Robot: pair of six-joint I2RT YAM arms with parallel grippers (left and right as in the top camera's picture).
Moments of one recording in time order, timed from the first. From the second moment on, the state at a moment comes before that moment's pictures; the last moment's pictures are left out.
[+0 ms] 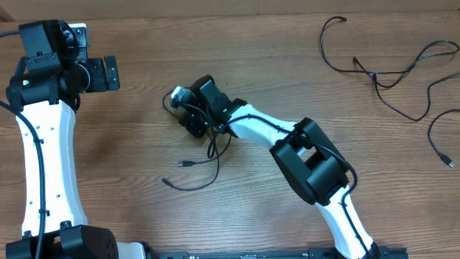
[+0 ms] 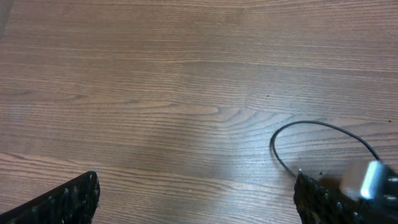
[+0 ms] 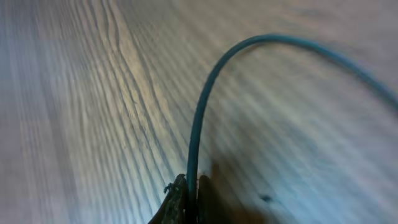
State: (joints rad) left arm 0.23 1.58 1.61 -0.92 0.02 0.11; right arm 0.72 2.31 1.62 -0.18 -0.37 -0.19
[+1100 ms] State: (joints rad) left arm 0.23 1.58 1.61 -0.92 0.02 0.11; right arm 0.08 1.56 1.62 -0.87 0.11 0.16
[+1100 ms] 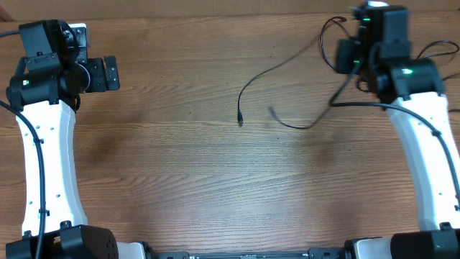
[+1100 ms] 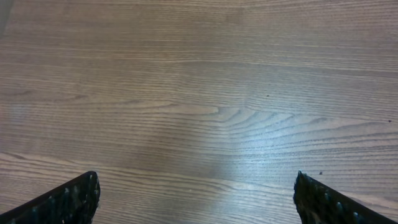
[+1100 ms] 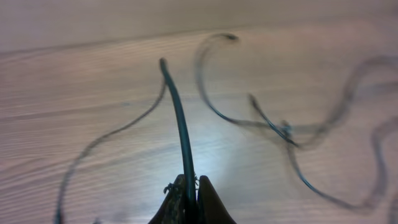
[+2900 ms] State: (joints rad) left arm 0.23 1.58 1.61 -0.92 0.02 0.11; right arm -0.91 1.69 1.62 -0.62 0.13 0.19
